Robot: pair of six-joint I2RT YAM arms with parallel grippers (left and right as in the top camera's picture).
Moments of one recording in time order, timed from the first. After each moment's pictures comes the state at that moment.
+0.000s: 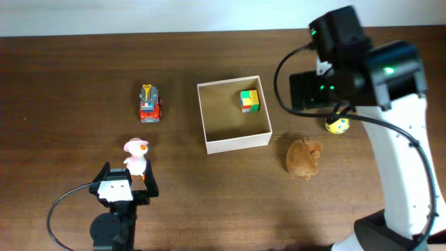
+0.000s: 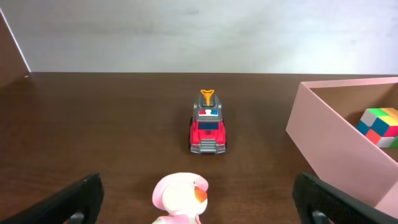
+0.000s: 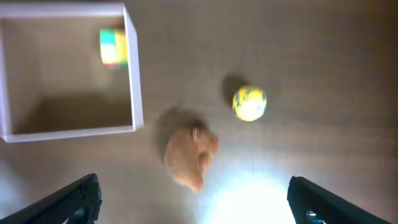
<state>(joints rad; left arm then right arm) -0.01 0.01 0.07 -0.20 -0.06 -0.01 0.33 1.72 2.20 -1.69 0.23 0.21</state>
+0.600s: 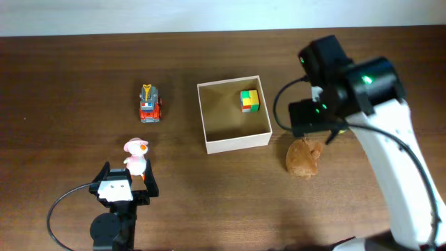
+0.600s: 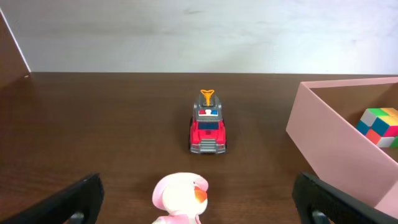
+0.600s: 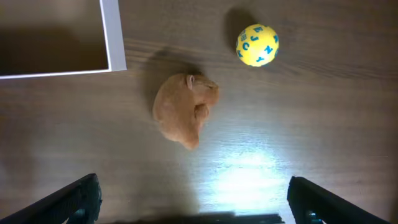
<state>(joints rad) -0.01 0.01 0.07 -0.20 -0.06 -0.01 0.33 1.58 1.90 -1.68 0.21 0.24</state>
